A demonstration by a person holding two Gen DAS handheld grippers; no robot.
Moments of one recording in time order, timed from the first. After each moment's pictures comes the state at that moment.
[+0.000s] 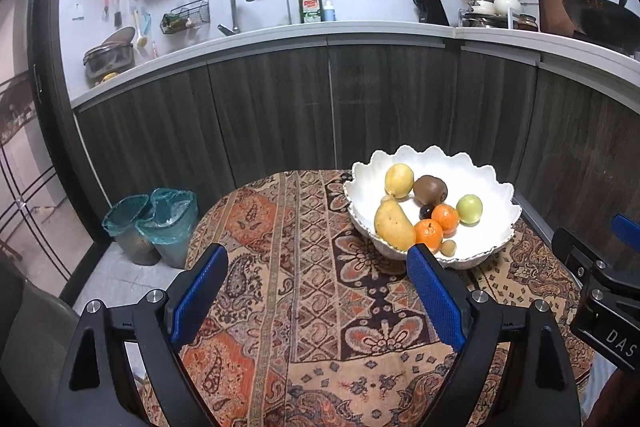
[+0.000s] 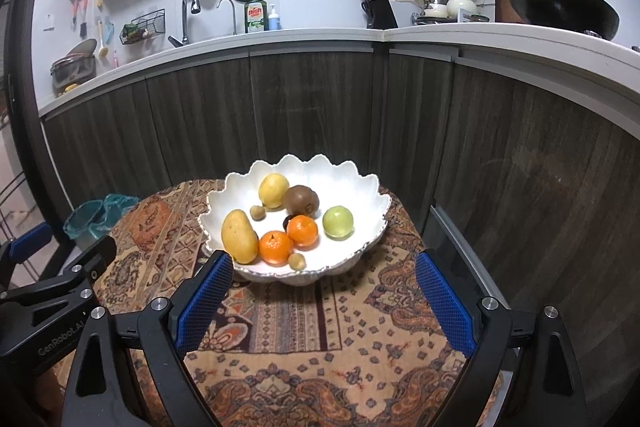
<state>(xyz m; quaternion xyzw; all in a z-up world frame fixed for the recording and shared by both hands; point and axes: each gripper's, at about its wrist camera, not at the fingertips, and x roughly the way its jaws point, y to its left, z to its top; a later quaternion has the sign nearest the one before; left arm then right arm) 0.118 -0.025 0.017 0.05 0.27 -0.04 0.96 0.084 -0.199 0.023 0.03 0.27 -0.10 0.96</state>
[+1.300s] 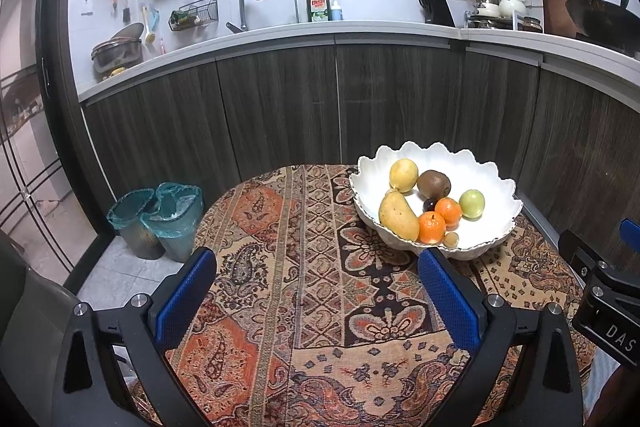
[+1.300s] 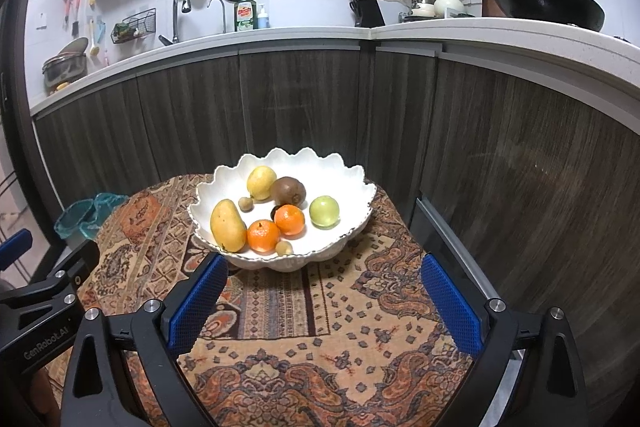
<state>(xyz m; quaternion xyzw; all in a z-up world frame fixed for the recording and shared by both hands) 0.104 -0.022 0.012 0.05 0.27 -0.03 0.96 0.069 -0.199 0.017 0.03 0.27 -0.12 0.95</state>
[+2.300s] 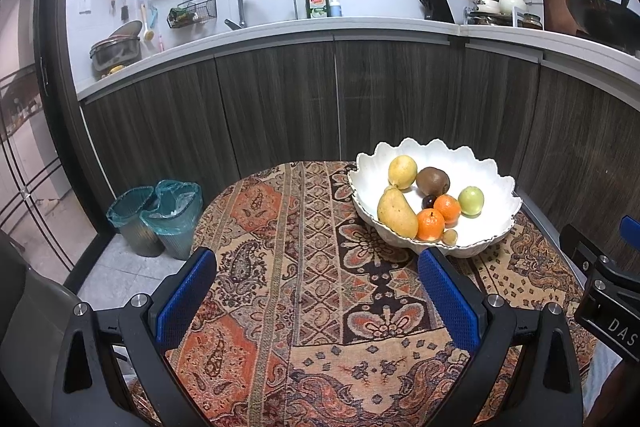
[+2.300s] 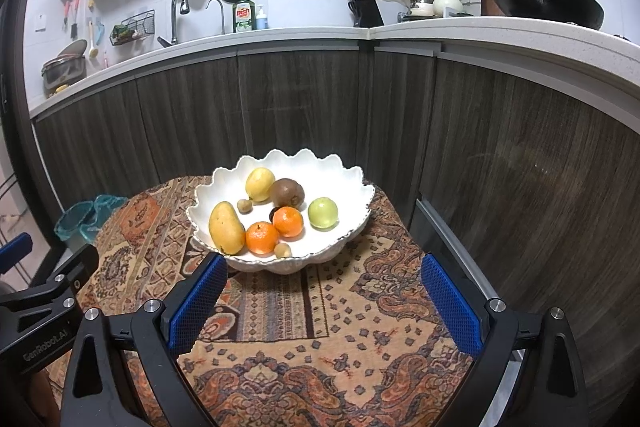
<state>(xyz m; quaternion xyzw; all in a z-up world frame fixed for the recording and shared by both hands) 0.106 -0.023 0.013 0.05 0.28 -0.03 0.96 0.070 -0.200 0.017 0.03 0.27 -0.13 0.95</state>
